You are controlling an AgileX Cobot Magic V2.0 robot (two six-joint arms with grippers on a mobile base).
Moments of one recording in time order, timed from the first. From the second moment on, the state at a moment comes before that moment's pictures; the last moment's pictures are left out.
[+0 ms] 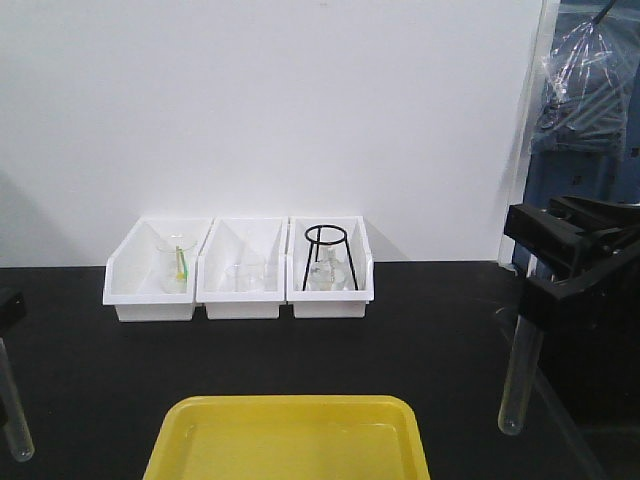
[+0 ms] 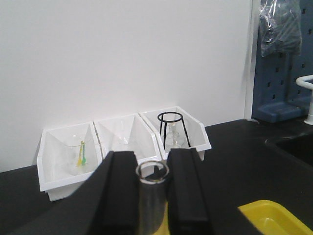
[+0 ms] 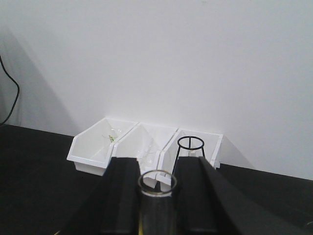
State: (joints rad) left arm -0.22 0.79 -0.65 0.71 -0.08 -0.75; right arm 0.50 0.94 -0.94 -0.75 0.13 0.76
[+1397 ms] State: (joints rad) left arm -0.26 0.90 -0.72 0.68 0.02 -0.90; right arm 0.50 0.96 -0.94 -0.75 0.13 0.76
